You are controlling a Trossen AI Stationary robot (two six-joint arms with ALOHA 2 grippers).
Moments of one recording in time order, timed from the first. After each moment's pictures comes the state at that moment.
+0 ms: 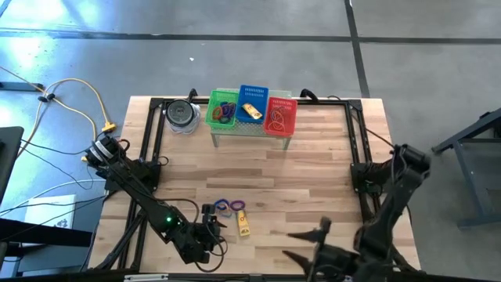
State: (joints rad) left arm -0.80 1.63 1.06 -0.28 -0.58 -0.51; right arm 0.99 1.72 1.41 0.12 1.27 -0.05
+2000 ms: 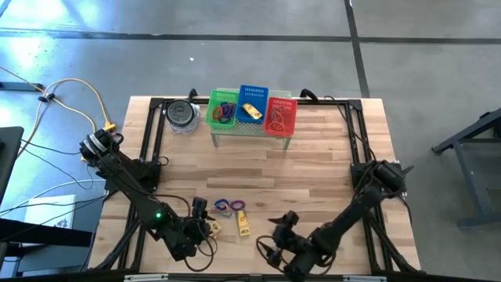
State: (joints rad) left arm -0.83 1.53 1.06 -0.56 -0.58 -0.42; right arm 0.76 2.00 1.41 -0.41 0.91 0.99
